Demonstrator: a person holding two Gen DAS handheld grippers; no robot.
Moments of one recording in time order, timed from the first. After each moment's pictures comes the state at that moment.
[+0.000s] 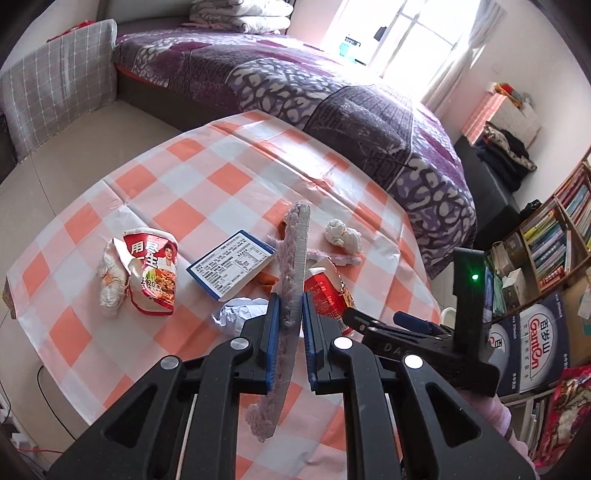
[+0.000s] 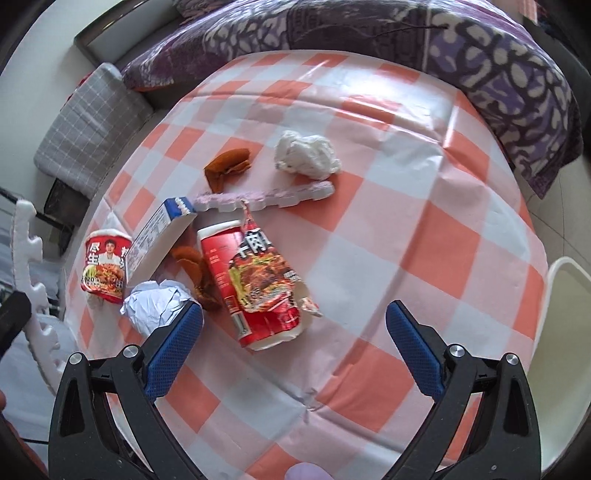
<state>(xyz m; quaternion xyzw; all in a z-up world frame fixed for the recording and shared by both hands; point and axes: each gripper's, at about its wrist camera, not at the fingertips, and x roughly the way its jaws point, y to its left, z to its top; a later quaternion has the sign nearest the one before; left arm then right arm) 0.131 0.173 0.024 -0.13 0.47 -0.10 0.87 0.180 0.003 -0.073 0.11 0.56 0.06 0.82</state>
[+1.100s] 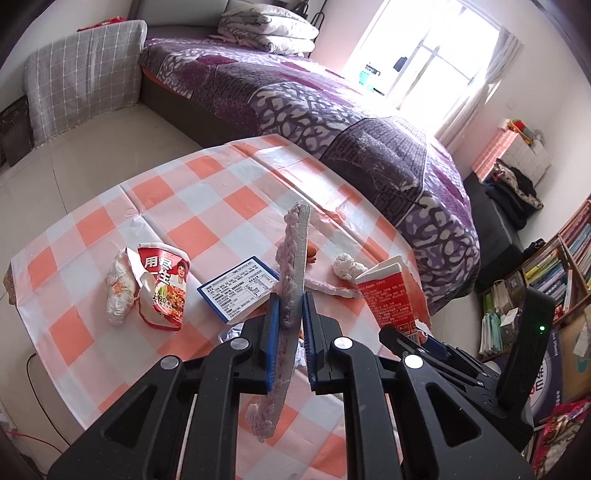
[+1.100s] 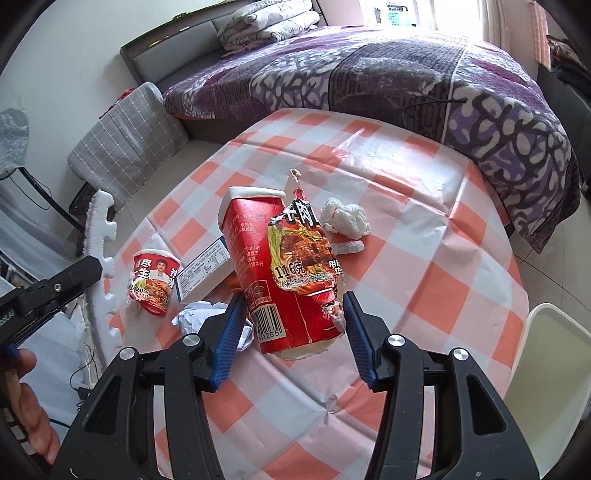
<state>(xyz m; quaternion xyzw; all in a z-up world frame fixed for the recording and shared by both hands) 0.135 0.183 0.034 -0.17 0.43 -0.07 0.88 0.153 0.000 -0.008 0.10 0.47 0.09 0.87</state>
